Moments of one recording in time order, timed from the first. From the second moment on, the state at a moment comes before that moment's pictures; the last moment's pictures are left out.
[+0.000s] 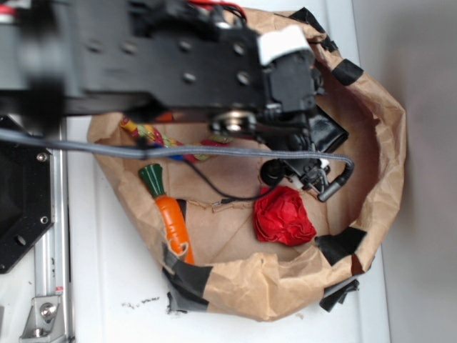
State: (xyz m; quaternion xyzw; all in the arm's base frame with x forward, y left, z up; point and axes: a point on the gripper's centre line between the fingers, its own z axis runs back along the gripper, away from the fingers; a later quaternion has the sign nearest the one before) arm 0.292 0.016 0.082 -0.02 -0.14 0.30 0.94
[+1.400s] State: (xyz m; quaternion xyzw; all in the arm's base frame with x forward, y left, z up) arm 0.347 -0.009 0.026 -0.06 -0.09 0.32 0.94
